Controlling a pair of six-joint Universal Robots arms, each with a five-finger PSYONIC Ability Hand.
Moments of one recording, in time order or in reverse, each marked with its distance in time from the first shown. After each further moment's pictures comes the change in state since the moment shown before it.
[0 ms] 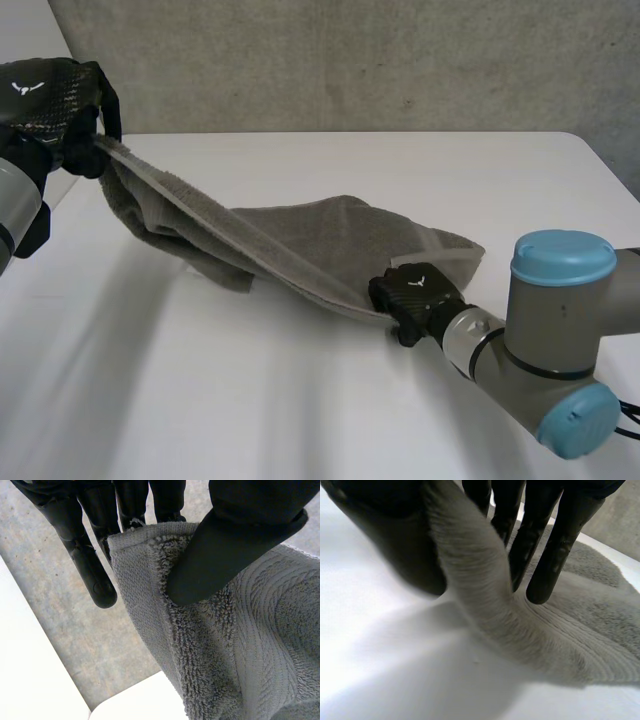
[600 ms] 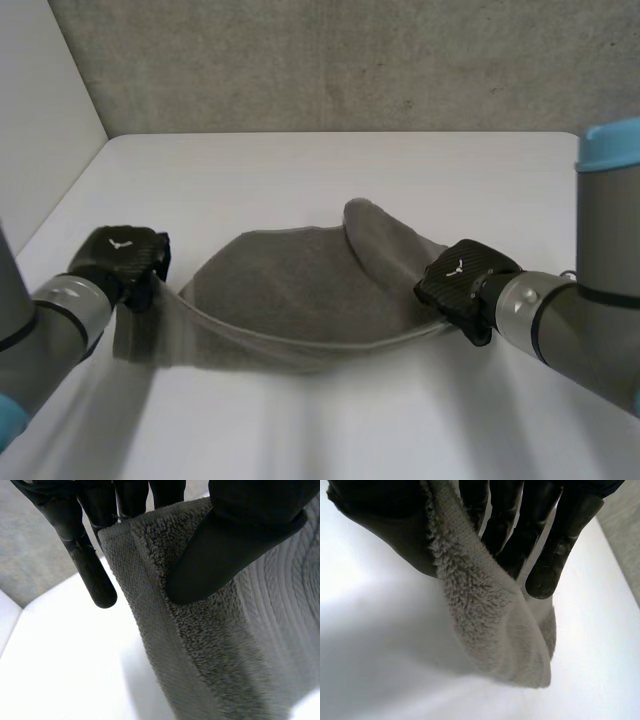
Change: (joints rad) left arm 0.026 -0.253 -0.219 0.026 0.064 0.178; right arm -0.001 -0.207 -0.199 0.615 0.157 -0.553; left_hand 0.000 0.001 0.001 0.000 0.004; right_hand 0.241 0.254 0.270 0.271 0.269
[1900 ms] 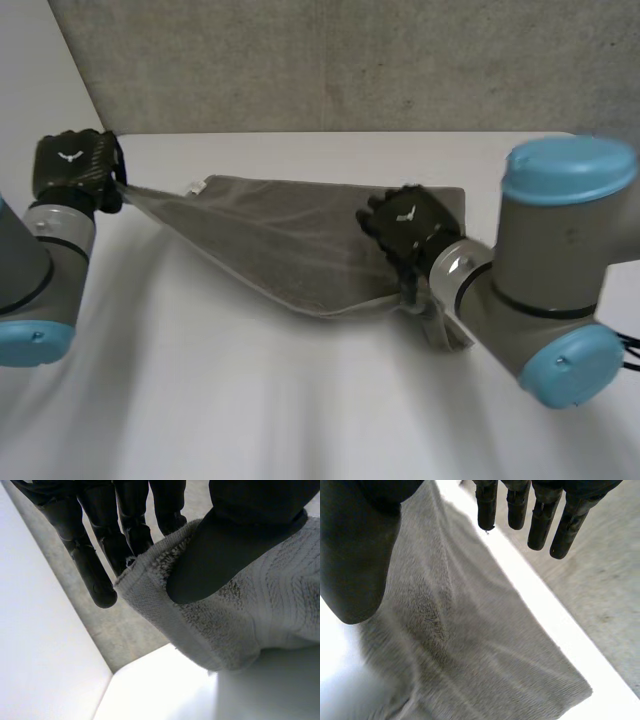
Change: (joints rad) left arm 0.063 -0.104 0.116 0.446 -0.110 -0.145; right arm 0.100 0.120 -0.088 -0.380 0.016 0.350; left_hand 0.004 0.001 0.001 0.000 0.000; right_hand -1.103 -1.087 -1.089 -1.078 -1.106
